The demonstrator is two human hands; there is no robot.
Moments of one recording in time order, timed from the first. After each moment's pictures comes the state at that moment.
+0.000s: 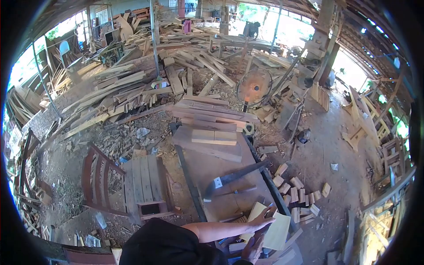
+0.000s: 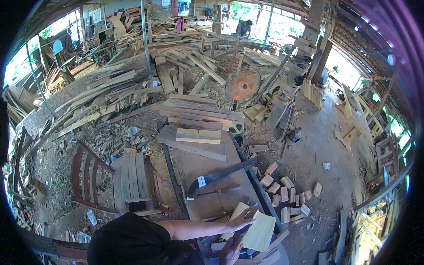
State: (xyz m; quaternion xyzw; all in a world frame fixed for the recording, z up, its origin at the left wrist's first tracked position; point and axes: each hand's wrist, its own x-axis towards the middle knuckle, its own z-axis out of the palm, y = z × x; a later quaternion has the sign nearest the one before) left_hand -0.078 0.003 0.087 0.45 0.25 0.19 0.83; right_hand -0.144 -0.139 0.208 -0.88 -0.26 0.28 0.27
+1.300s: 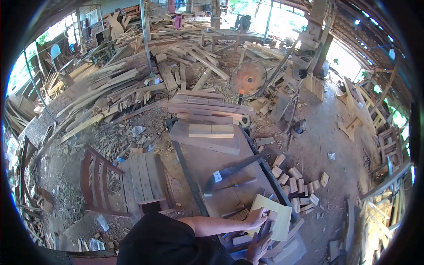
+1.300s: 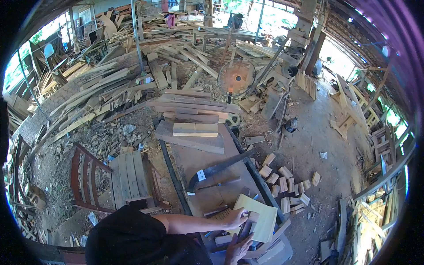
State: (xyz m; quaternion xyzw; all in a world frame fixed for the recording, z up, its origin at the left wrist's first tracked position) left_hand -0.125 0.001 0.105 0.73 0.31 0.13 0.60; right_hand -0.137 -0.159 0.134 -0.93 -0.22 0.08 0.27
